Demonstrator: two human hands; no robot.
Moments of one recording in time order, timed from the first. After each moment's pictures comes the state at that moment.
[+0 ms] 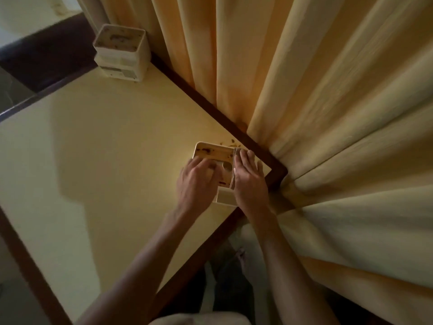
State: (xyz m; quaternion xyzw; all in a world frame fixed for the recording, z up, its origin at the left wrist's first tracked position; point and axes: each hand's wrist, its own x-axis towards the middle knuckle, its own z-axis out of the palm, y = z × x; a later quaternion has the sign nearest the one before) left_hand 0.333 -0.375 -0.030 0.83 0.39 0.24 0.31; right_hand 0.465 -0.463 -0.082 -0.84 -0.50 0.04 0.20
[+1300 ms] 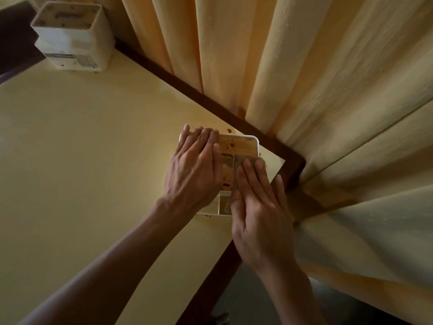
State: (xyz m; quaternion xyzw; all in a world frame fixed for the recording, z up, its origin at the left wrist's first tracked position) left_hand 0.364 -0.335 -0.099 0.92 0.27 0.24 0.14; right_hand 0.411 -0.495 -0.098 -0.87 -0.43 0.04 0.24
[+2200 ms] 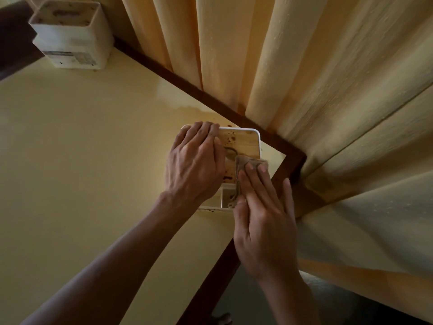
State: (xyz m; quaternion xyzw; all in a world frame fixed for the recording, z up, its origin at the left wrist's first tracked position) left_hand 0.366 -0.338 -0.094 0.92 0.29 0.24 0.11; right_hand 0.390 -0.506 -0.096 -0.87 -0.41 -0.01 0.28
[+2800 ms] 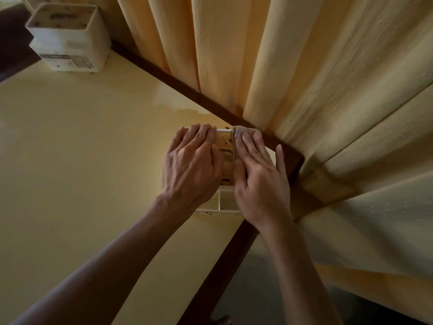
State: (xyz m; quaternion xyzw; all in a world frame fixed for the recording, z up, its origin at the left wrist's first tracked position) left_hand 0.363 -0.335 -0.096 0.93 0.29 0.21 0.08; right_hand 0.445 -0.461 -0.097 -0.87 -0.42 0.04 0.26
